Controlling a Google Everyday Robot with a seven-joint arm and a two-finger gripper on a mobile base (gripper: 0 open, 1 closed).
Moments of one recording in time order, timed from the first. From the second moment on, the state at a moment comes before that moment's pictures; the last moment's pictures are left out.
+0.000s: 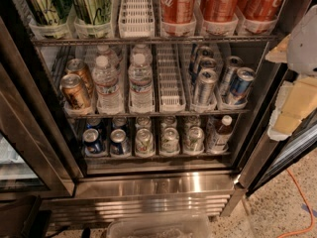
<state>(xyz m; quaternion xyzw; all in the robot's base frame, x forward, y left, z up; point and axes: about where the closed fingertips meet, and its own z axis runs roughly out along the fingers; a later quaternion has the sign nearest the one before) 0.438 -0.217 0.976 -0.60 0.78 -0.03 0.16</state>
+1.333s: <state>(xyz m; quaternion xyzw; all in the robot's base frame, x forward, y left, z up) 0.412 -0.205 0.895 -0.61 0.77 -0.03 0.19</state>
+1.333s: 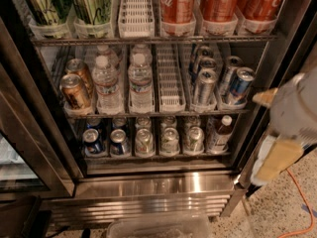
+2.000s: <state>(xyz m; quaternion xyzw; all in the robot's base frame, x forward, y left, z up) 0.403 -0.172 0.800 -0.65 0.73 -0.04 0.22</state>
